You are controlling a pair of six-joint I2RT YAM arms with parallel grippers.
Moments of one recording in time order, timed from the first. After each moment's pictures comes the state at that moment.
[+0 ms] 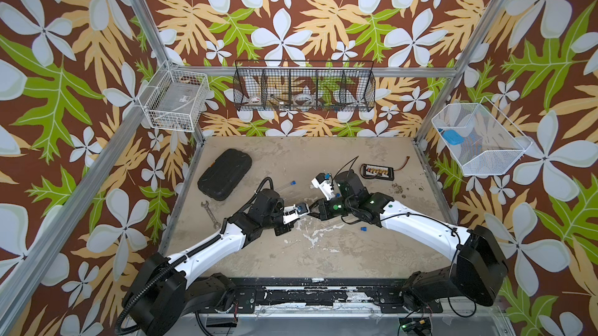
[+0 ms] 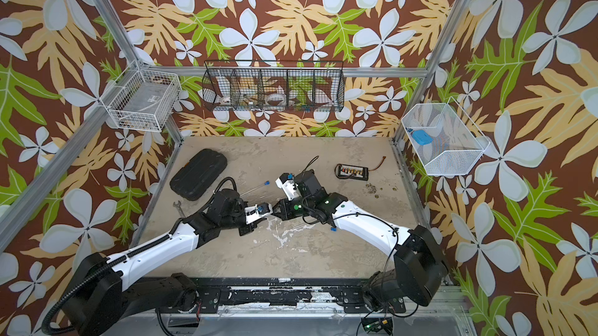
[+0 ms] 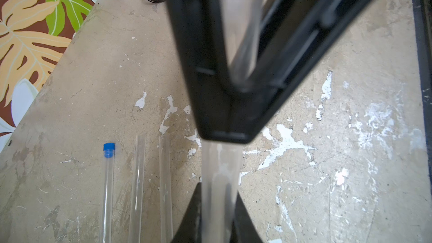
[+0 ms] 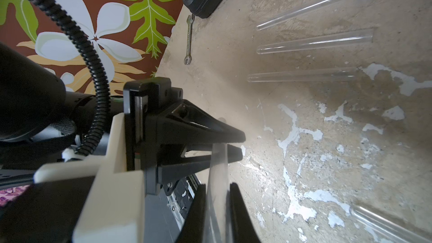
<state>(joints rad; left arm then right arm) -0.59 1.20 0.64 -0.16 0.31 0.64 0.72 1.45 1.00 -0.26 -0.54 0.53</state>
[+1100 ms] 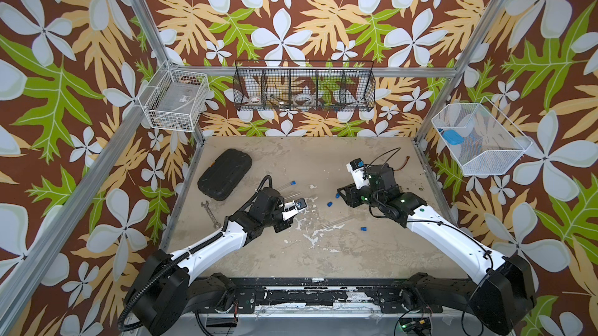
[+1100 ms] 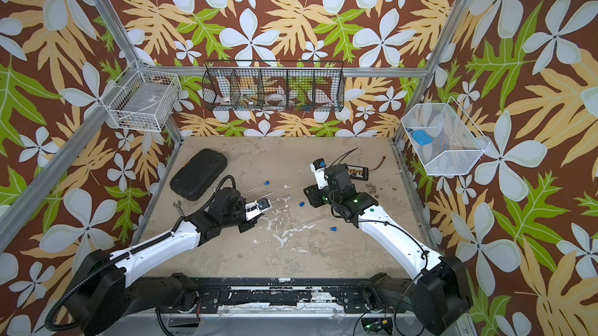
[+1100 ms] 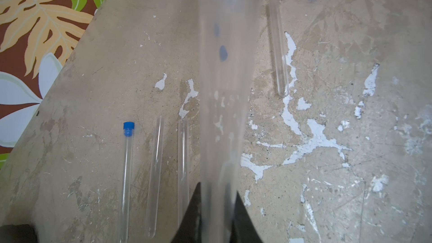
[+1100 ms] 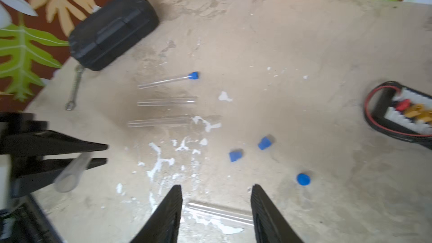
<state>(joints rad) -0.59 1.23 0.65 -0.15 0.18 0.61 0.49 1.26 0.95 -0.37 -0.09 0.15</state>
